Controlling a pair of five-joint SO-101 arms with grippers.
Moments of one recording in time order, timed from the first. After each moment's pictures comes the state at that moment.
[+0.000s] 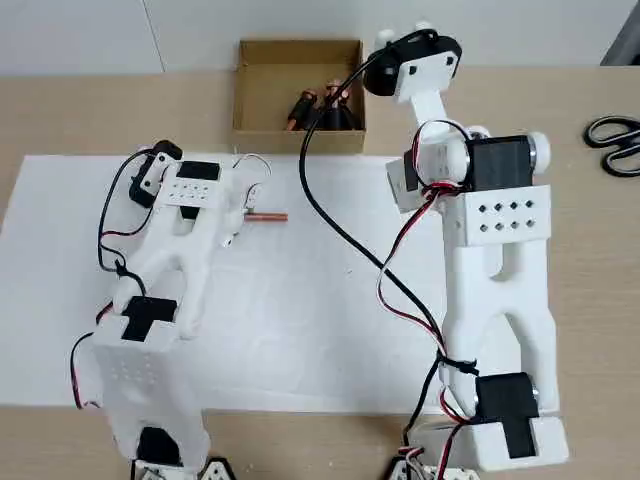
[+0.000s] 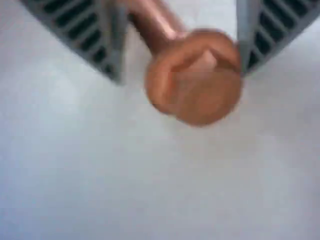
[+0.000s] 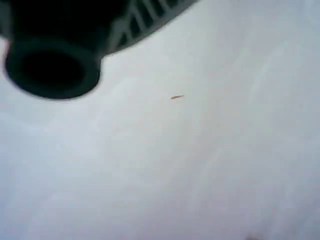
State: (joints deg) left arm 2.4 28.7 -3.6 64.4 74.1; right arm -10.1 -4.0 -23.6 95.6 11.6
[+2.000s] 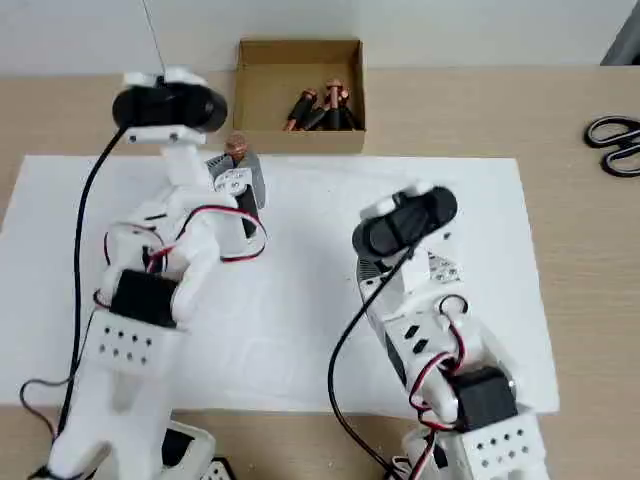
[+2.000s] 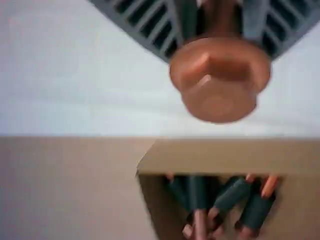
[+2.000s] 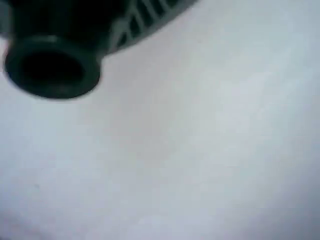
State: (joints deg) left arm 11.9 -41.0 33.1 46.0 20.9; right arm -21.2 -73.8 60.5 52.3 3.0
